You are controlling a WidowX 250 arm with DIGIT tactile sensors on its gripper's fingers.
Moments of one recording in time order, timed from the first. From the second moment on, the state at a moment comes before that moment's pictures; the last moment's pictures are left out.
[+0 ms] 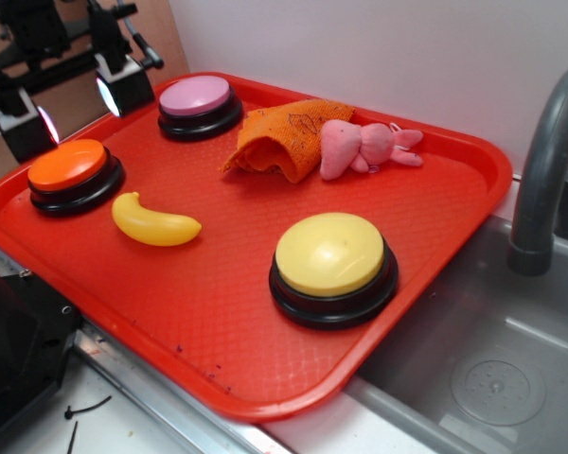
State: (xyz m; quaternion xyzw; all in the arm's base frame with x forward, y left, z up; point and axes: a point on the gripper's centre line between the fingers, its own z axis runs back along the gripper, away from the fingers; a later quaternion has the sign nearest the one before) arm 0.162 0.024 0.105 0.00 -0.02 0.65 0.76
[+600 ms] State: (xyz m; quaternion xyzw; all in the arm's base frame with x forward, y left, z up) arm 0.164 0.011 0.039 0.03 -0.02 0.71 0.70
